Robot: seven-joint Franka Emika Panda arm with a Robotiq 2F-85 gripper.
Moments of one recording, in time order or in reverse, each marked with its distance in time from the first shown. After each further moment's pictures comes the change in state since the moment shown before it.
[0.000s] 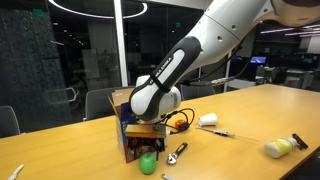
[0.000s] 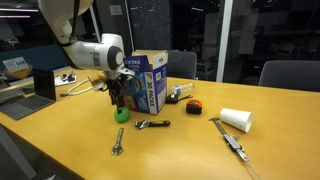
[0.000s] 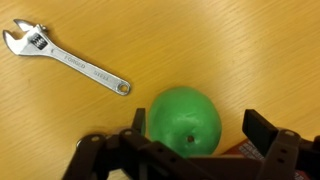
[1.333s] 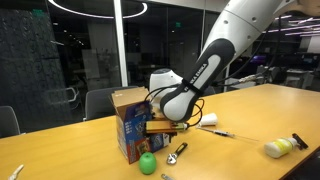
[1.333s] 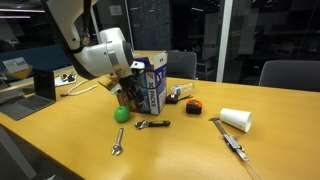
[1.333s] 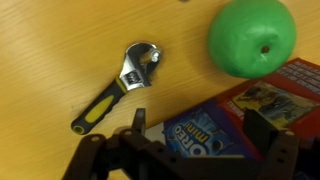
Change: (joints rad) arm -0.206 -0.088 0.087 -0.135 -0.494 0.187 0.181
